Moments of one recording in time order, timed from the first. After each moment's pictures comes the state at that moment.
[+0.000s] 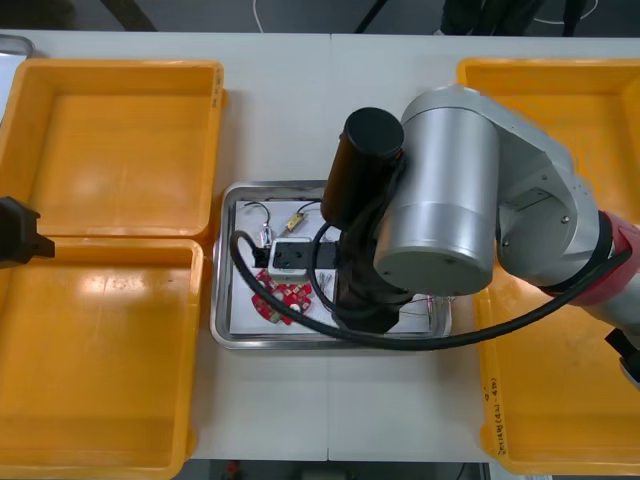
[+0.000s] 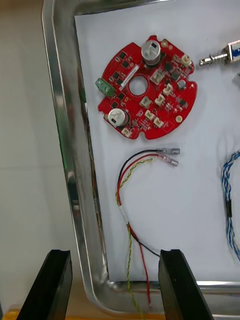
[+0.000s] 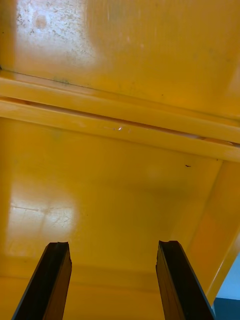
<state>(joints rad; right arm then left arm) -0.89 -0.52 0.79 -2.08 -0.86 1.82 1.70 -0.20 0.86 0.28 -2.24 0.94 1.91 -0.93</state>
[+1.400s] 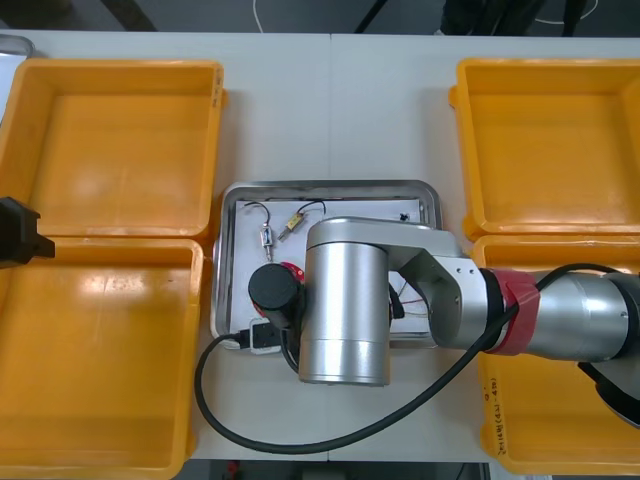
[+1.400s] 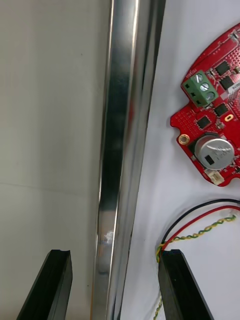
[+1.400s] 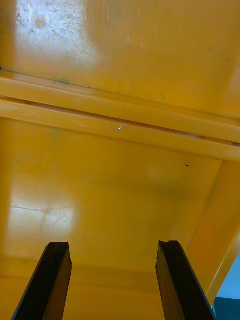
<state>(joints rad) -0.94 -0.43 1.17 -1.92 -0.66 1.71 1.70 -0.20 0.86 0.28 -2.24 0.94 1.91 -0.93</state>
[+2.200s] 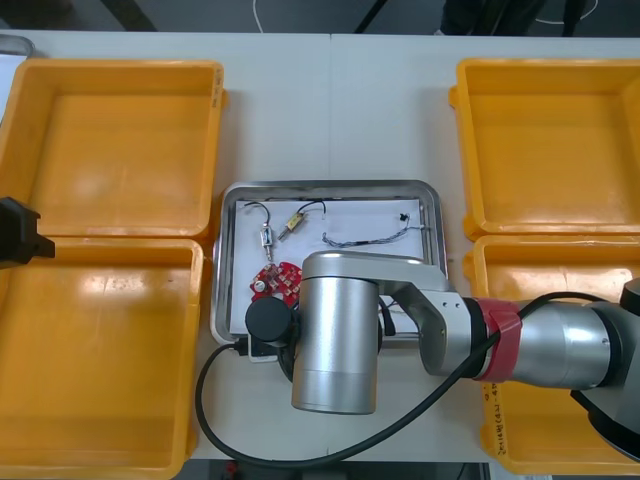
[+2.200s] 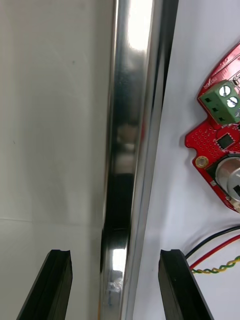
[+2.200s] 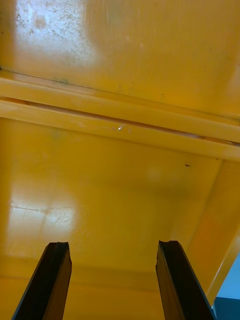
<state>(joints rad) -0.86 -0.39 1.19 -1.88 -0.51 1.67 1.70 -0.20 0.86 0.28 -2.24 0.94 1.91 -0.94</state>
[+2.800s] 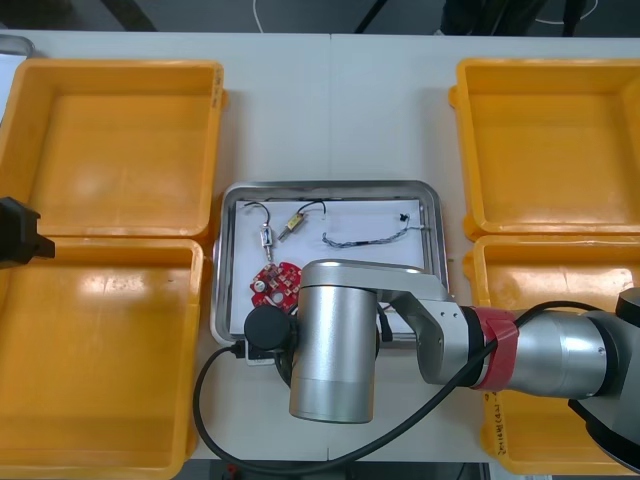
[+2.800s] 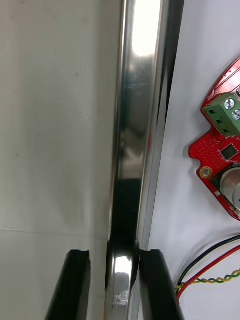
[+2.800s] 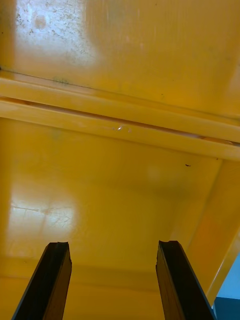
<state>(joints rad) -0.84 -0.38 1.19 -1.88 -0.48 1.66 1.70 -0.20 0.86 0.28 -2.24 0.94 1.91 -0.94</state>
